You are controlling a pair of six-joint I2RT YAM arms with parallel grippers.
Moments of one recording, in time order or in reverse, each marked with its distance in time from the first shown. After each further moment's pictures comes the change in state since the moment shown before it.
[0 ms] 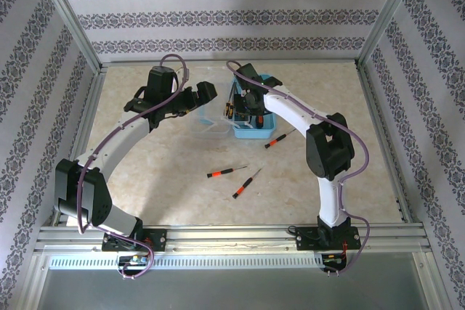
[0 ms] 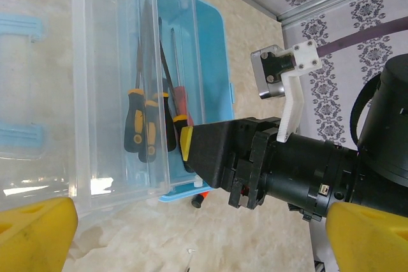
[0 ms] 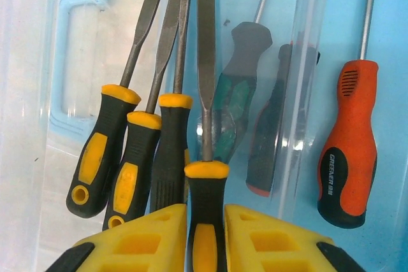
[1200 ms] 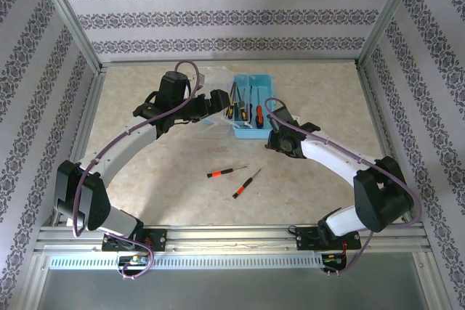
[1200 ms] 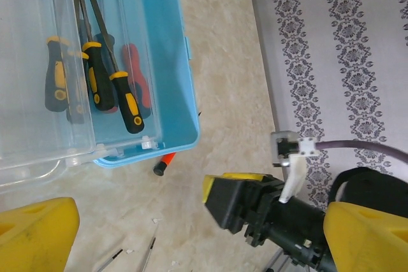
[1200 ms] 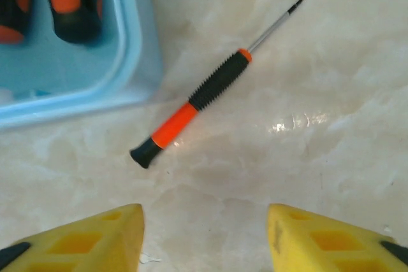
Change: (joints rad) left arm -0.117 -0.019 -0.022 0.031 0.033 -0.038; right arm -0.018 -0.578 -0.810 0.174 0.232 0.222
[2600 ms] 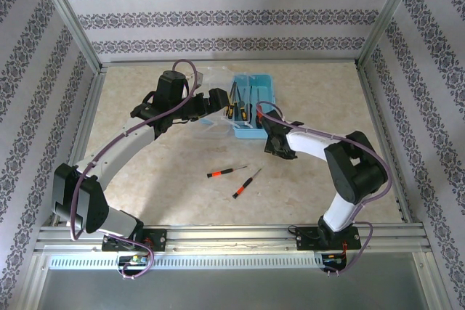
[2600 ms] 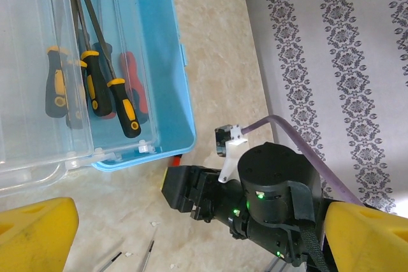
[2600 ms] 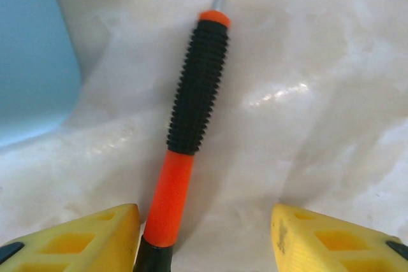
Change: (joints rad) left arm 0.000 -0.023 0.000 0.000 -0.008 0.005; right arm -0.029 0.249 0.019 0.078 0.026 0.077
